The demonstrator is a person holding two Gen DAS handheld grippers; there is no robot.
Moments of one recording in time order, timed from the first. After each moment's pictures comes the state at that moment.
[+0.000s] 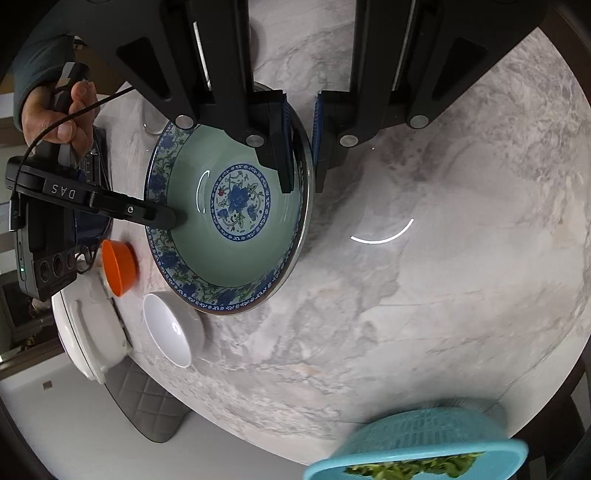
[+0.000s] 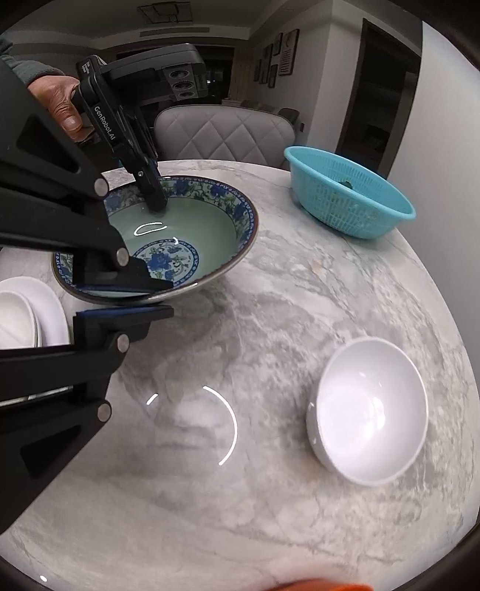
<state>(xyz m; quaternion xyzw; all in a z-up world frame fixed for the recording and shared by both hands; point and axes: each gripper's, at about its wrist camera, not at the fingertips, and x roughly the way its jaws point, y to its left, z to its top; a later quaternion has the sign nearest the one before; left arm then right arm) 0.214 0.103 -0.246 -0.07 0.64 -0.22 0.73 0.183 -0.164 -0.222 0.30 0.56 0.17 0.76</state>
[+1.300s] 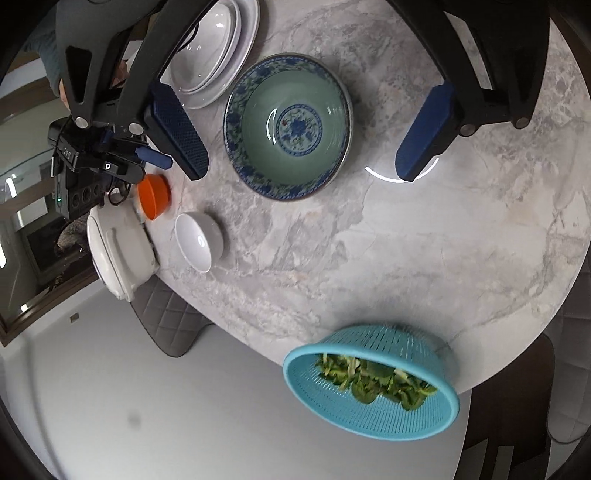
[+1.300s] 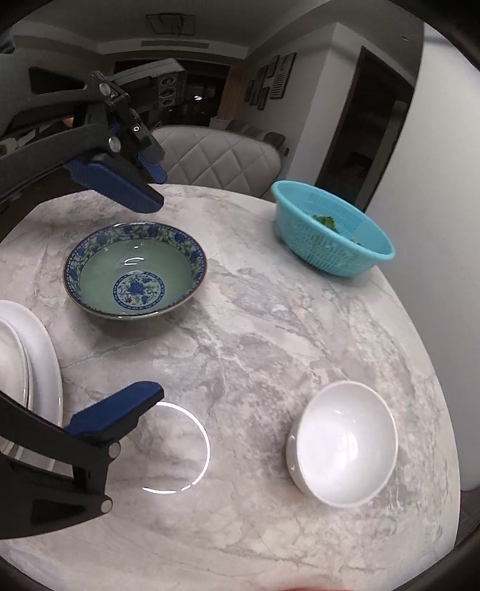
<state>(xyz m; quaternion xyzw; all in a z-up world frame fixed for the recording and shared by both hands) 0.215 0.162 -0.194 -0.17 0.52 -0.23 0.80 0.162 -0.169 -0.202 0.33 0.48 0.18 0.79</state>
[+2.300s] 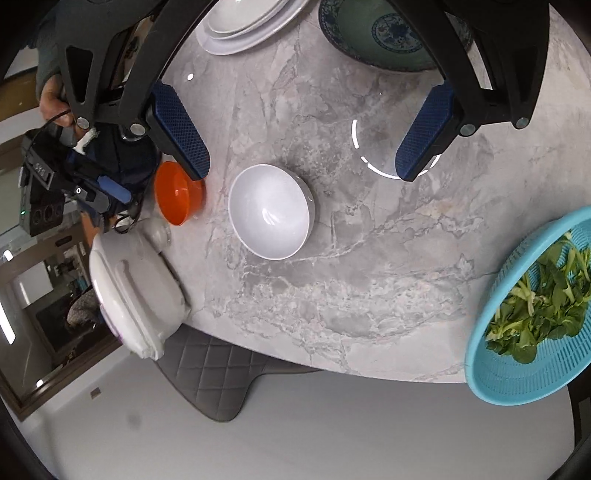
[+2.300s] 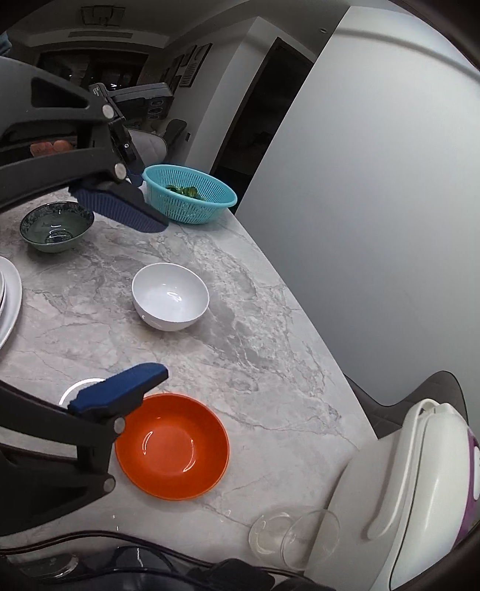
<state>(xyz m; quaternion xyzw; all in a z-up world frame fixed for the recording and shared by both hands) 0.321 -0.062 -0.185 -0.04 0.57 -0.32 0.76 0.139 -0.353 -0.134 0.37 0.37 0.07 0.85</state>
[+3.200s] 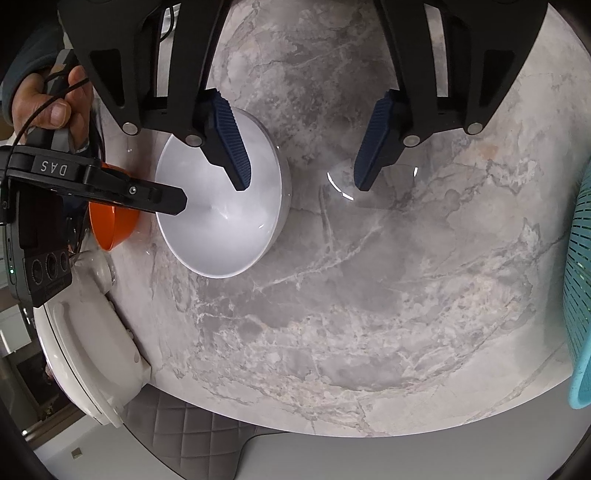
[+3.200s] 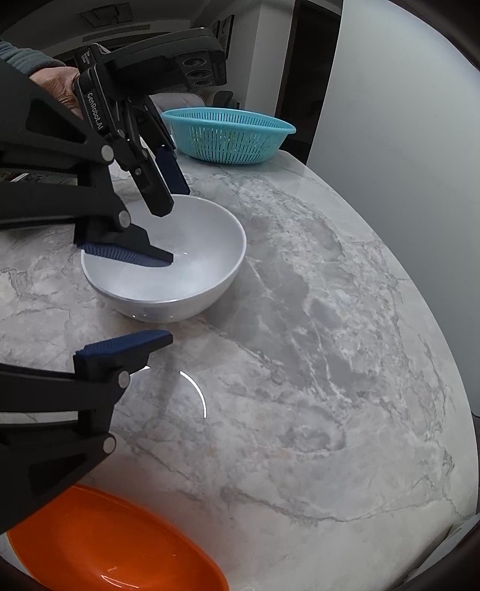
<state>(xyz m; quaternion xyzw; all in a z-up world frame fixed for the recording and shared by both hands) 0.379 -0.136 -0.292 0.05 0.63 -0.31 0.71 0.268 -0.309 -0.240 0.35 0.52 0.09 0.77</state>
